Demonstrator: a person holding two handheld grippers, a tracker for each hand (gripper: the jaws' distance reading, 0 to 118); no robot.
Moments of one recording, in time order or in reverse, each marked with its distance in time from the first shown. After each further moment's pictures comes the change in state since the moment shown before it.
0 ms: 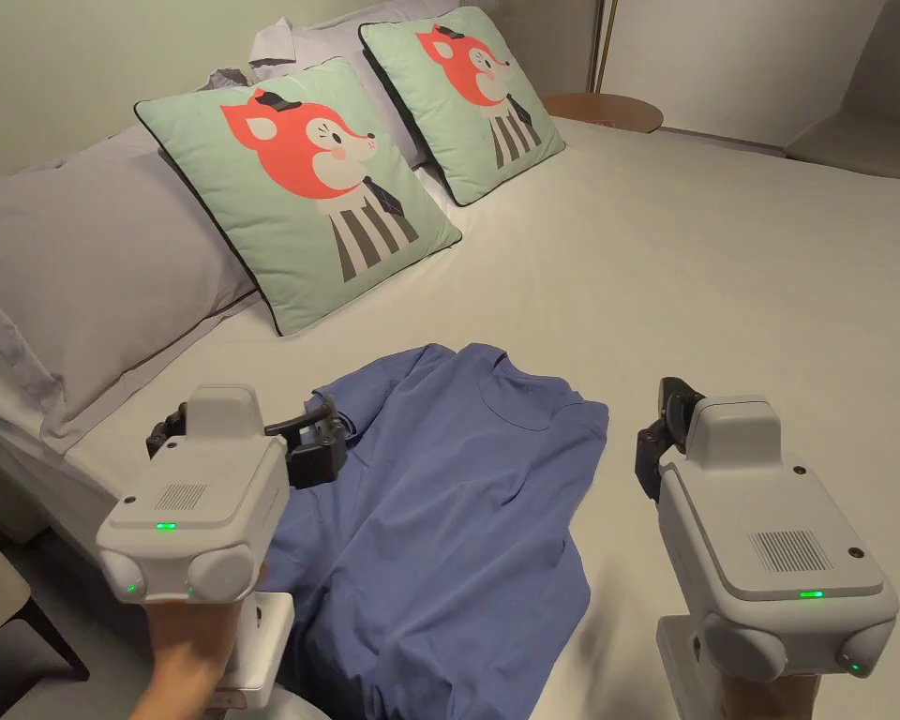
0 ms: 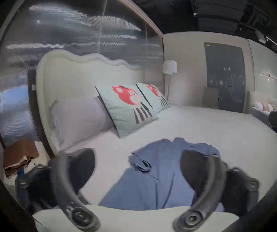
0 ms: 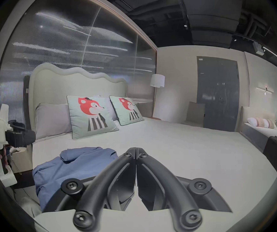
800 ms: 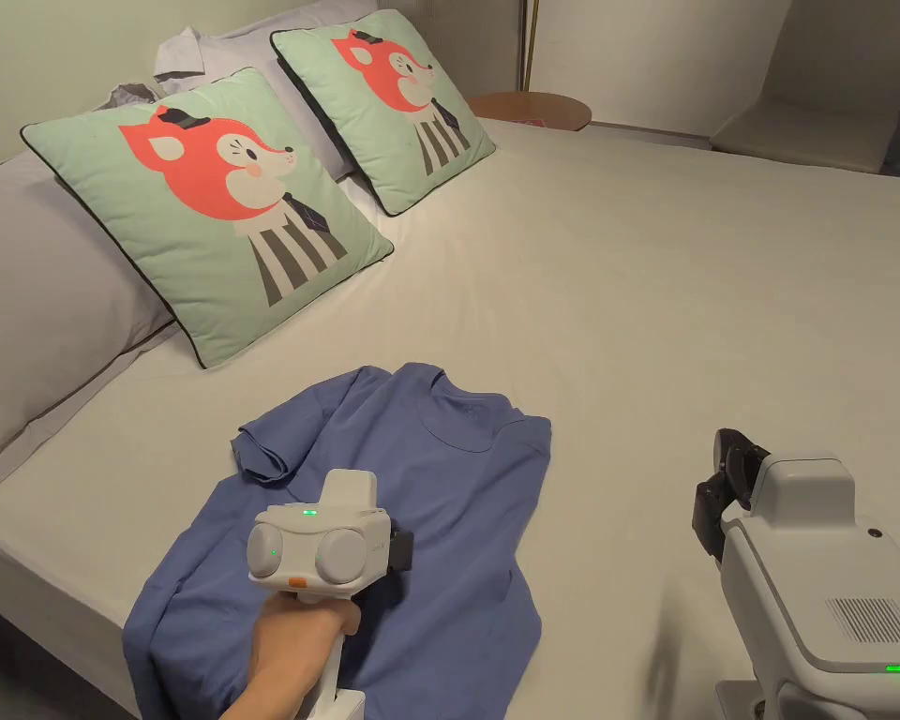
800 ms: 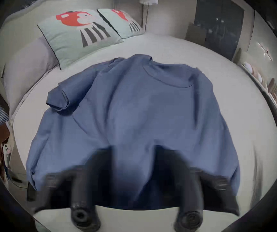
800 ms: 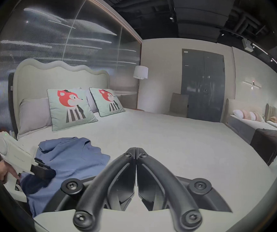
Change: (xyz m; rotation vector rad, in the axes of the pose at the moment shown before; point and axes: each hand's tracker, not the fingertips) left arm 0.110 -0.067 -0.105 -0.604 -0.168 -0.098; right arm 0.071 -0.026 0.011 -0.076 -0.139 -0.026
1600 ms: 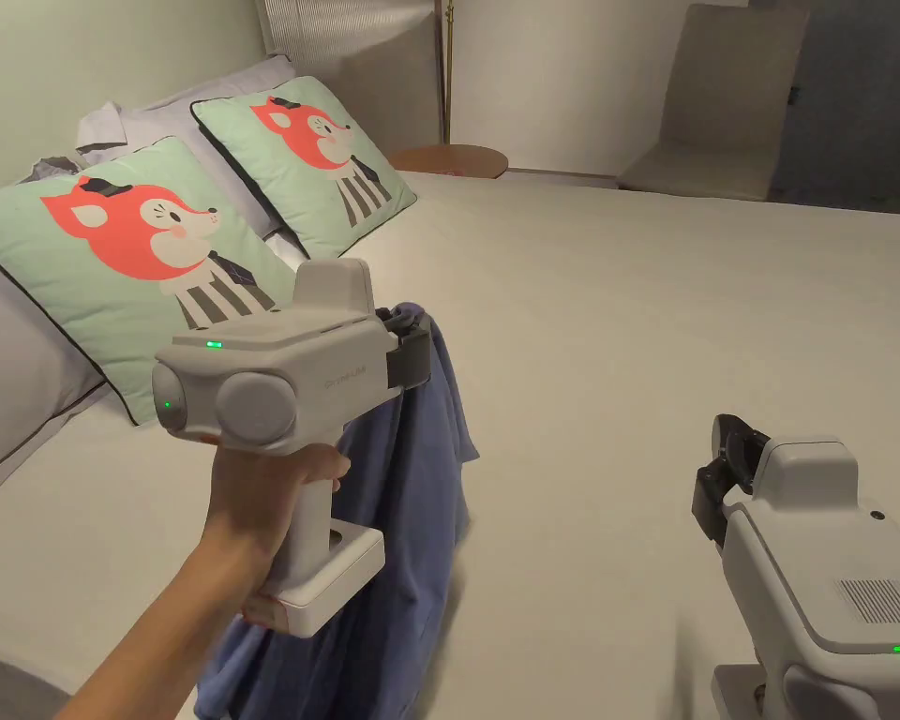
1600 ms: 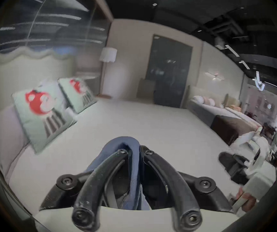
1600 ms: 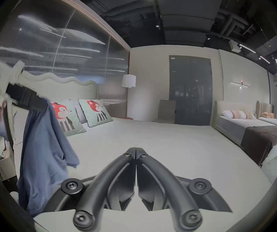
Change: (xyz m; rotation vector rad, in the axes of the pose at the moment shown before) left arm 0.092 0.120 0.211 0.516 -0.441 -0.150; right arm 0.058 0.020 0.062 0.081 -0.102 -0.046
